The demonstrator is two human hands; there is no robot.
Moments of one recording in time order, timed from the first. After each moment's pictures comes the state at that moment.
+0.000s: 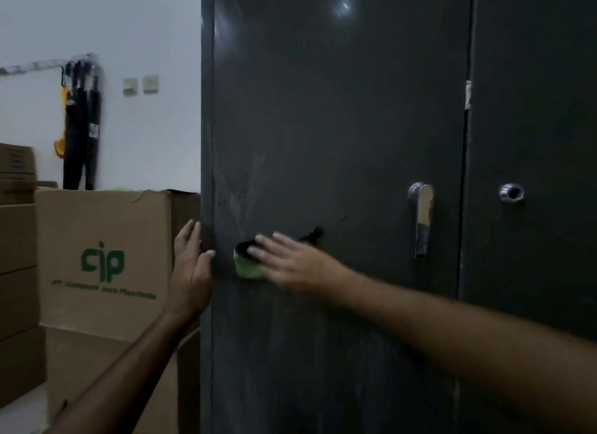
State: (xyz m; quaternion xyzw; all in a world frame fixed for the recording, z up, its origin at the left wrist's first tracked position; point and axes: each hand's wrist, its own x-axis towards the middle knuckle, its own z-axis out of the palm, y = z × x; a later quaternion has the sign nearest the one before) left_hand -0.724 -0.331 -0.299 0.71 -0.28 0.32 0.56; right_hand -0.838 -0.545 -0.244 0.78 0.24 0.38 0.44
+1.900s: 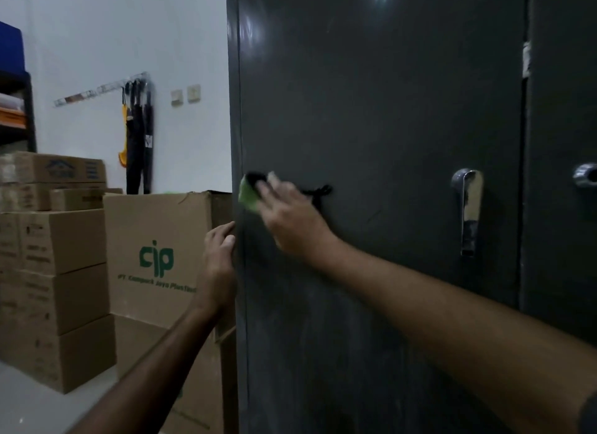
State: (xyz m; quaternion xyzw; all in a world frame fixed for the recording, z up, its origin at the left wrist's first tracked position) left_hand -0.752 -0.324 -0.288 0.67 -0.28 0.32 0.60; right_hand -0.789 -0.486 -0.200 0.81 0.17 0.46 0.30
